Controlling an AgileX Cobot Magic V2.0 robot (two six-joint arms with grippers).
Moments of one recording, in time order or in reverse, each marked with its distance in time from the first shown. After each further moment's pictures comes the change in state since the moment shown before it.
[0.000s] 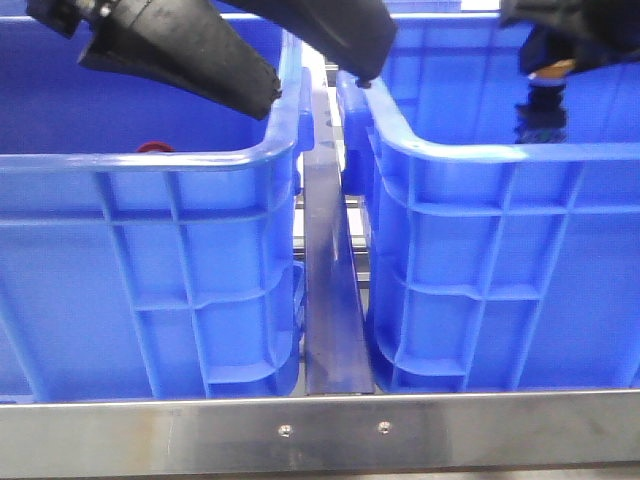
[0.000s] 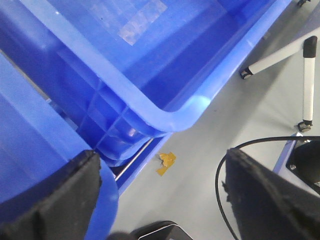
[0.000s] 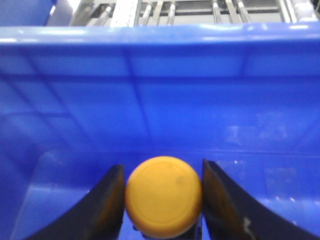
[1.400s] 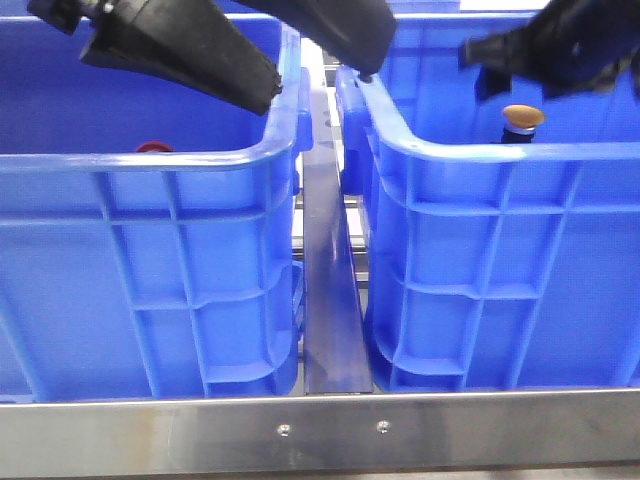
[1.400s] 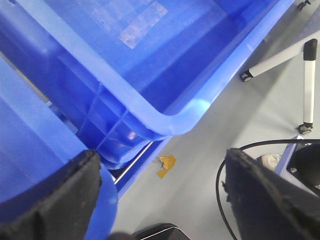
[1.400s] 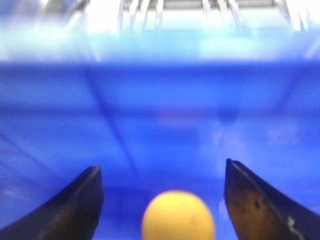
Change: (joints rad) left arm 0.000 0.000 0.000 0.000 -0.007 0.000; right arm 0.002 0.180 -0.153 0.000 -0.053 -0.003
